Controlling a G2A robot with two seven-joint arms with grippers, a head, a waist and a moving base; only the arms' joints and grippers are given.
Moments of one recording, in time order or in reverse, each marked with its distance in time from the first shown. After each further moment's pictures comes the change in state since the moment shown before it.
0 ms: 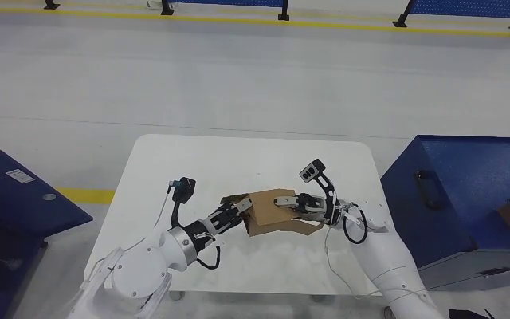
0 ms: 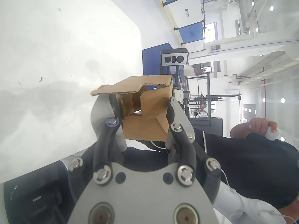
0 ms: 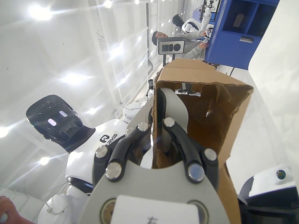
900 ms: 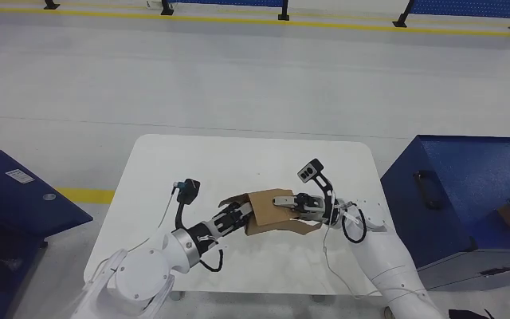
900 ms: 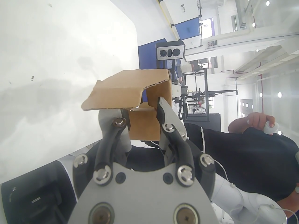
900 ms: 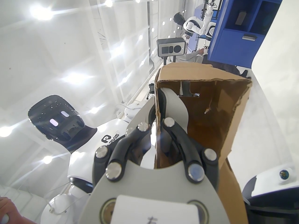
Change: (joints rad) left arm -0.002 -0.007 0.017 0.006 0.001 -0.028 -0.008; right arm 0.005 -0.002 -0.010 0.001 0.011 0.013 0.003
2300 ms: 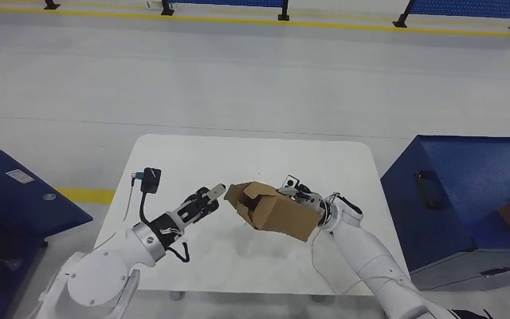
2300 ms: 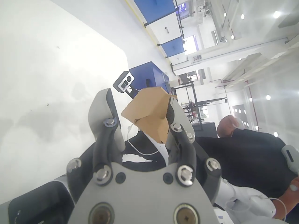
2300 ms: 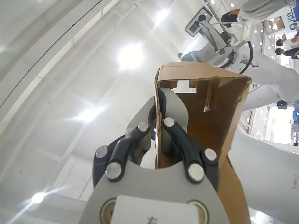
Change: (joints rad) left arm 0.072 0.018 -0.207 -0.036 -0.021 -0.139 -0.045; right arm 0.134 -0.038 -0.267 0.300 0.533 0.553 0.114
